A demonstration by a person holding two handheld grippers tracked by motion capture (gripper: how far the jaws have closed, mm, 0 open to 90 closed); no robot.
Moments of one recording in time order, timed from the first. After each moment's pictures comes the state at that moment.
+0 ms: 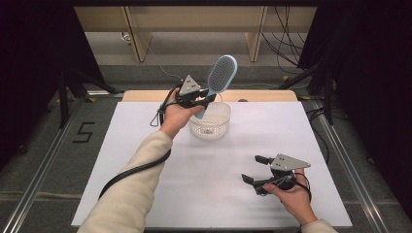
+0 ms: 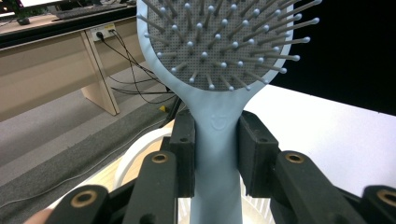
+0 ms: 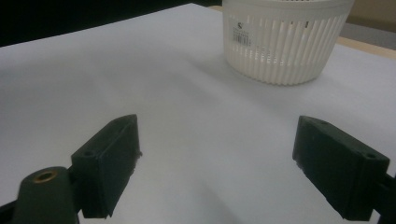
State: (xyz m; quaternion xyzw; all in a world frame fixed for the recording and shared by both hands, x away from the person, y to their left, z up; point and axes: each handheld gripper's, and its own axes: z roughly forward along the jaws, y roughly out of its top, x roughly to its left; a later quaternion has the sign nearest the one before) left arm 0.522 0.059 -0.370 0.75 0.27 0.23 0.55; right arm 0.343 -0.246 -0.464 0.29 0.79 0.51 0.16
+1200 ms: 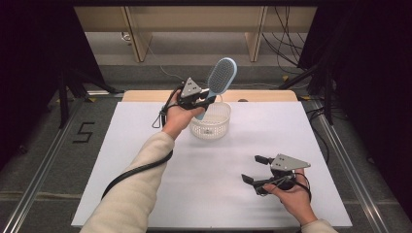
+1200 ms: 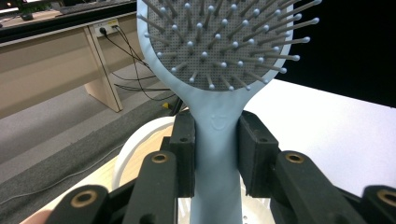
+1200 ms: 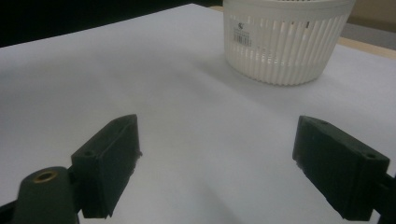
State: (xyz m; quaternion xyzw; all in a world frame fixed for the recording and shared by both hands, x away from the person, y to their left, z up) left arm 0.527 0.058 -0.382 0.75 0.27 0.24 0.55; right arm 0.343 -0.245 -0.464 0.29 0.79 0.52 0.16
